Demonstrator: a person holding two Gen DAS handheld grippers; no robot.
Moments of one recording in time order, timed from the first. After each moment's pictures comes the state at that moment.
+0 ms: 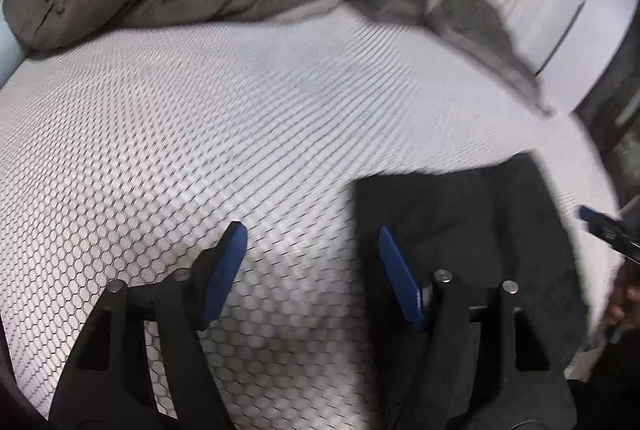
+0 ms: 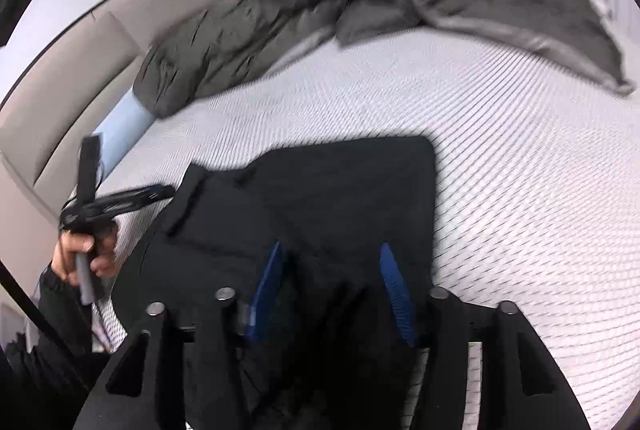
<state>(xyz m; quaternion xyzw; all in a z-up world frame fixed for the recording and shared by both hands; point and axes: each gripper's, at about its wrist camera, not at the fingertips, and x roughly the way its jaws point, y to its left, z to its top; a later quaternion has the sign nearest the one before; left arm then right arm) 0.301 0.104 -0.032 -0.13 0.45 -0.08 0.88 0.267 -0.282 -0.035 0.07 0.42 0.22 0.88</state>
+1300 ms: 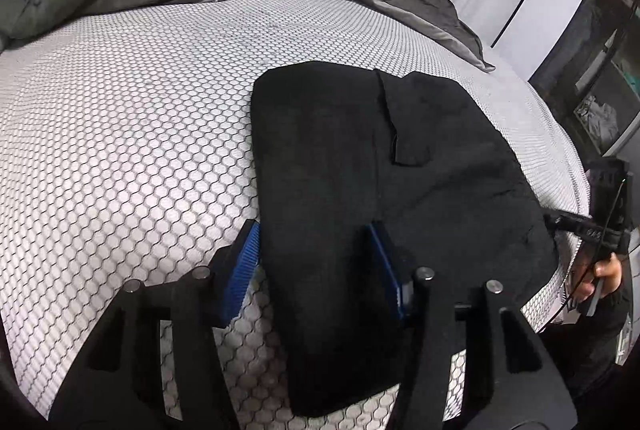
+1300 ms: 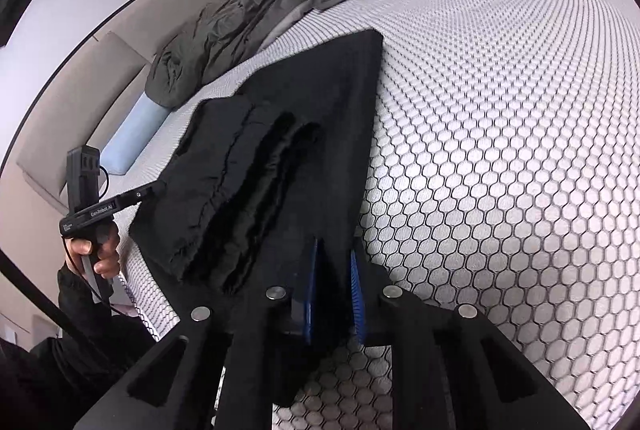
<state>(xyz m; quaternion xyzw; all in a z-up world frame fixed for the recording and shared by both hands) 0.215 0.040 -0.046 -0.10 0.45 -0.14 0.87 0.169 -0.337 -0.089 0.14 0.45 0.25 0.85</state>
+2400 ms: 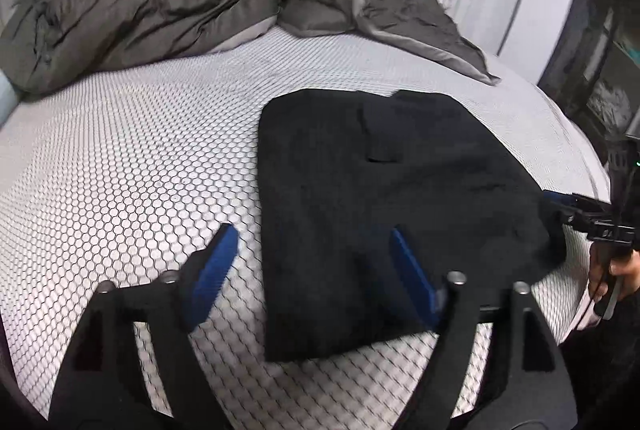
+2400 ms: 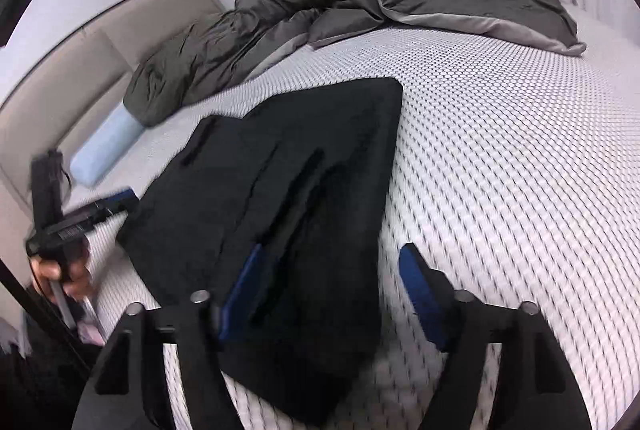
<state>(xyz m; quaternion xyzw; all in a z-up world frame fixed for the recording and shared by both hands) 0.204 0.034 -0.029 -0.04 0.39 -0.12 0.91 0.197 -0.305 -0.064 0.07 0.40 0.18 0.89</state>
